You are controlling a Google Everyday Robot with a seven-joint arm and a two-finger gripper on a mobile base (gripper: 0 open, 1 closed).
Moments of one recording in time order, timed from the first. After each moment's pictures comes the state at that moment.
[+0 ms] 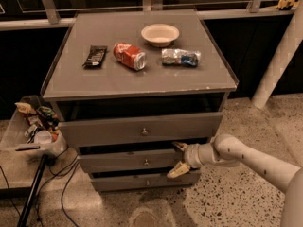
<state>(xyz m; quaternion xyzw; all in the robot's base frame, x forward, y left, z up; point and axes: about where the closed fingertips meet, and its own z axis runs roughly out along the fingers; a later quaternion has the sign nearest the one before) 0.596 -0.119 0.420 -0.57 0.69 0.24 0.38</state>
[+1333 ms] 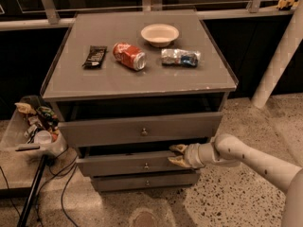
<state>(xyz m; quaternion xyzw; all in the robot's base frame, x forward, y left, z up) 0.596 -0.118 0.423 -0.57 0.69 0.24 0.38</state>
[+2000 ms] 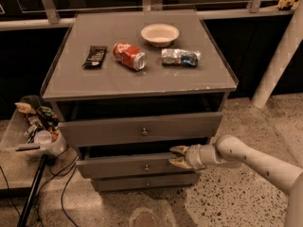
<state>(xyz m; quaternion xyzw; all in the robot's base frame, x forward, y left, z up) 0.592 -0.125 0.423 -0.57 0.69 0.24 0.38</state>
